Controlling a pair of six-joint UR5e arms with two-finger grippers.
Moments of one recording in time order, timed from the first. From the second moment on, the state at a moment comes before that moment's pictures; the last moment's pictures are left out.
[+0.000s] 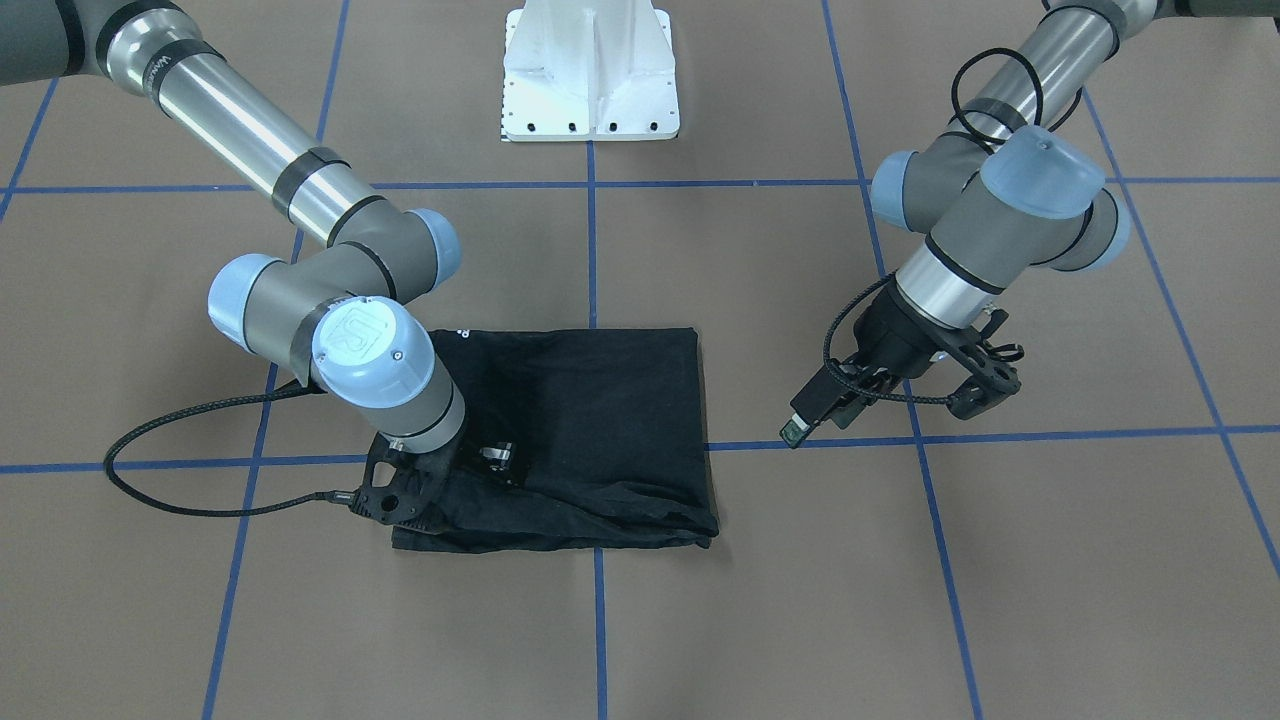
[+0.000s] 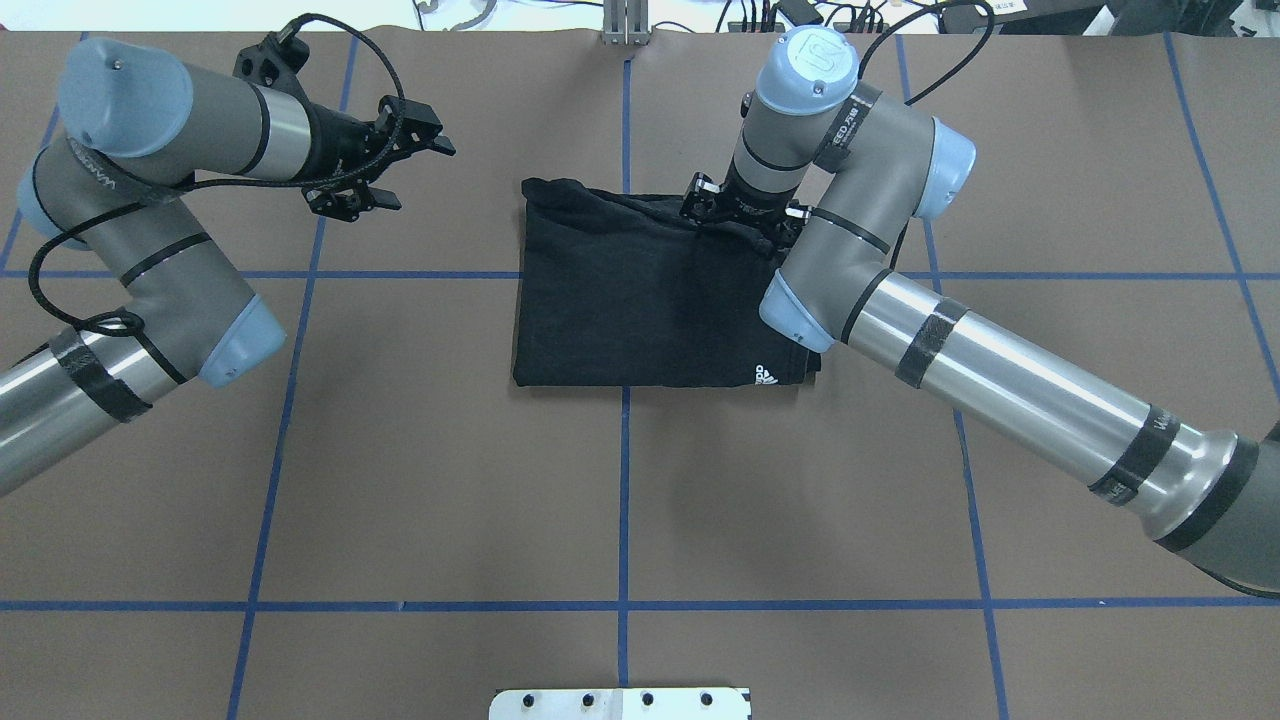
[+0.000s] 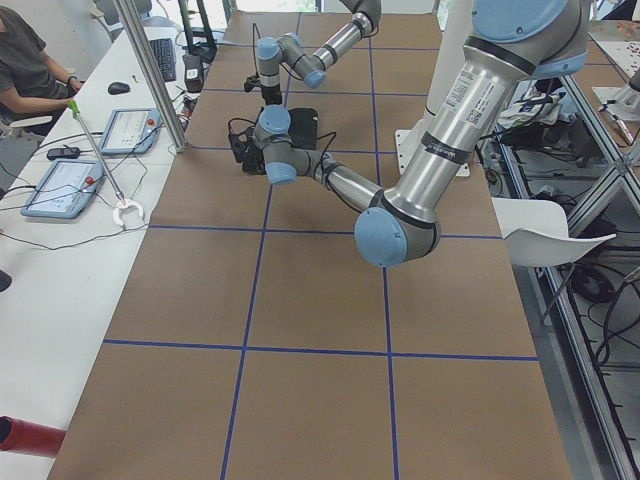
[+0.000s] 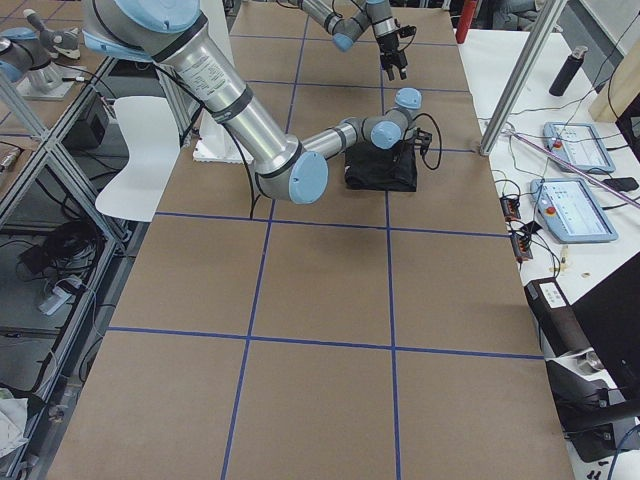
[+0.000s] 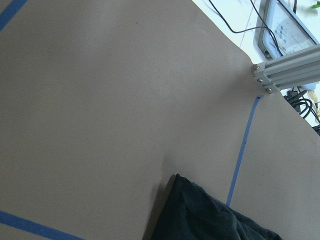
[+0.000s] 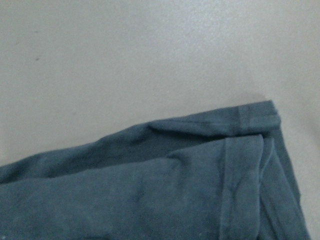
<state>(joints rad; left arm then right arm) -0.86 -2.10 -1.45 -2.43 -1.99 -1.72 0.78 -0.72 1.07 -1.23 2.07 1.28</state>
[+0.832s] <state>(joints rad) -0.87 -2.10 -1.45 -2.44 -1.99 -1.68 0.91 -0.71 1.00 -1.23 2.08 1.11</state>
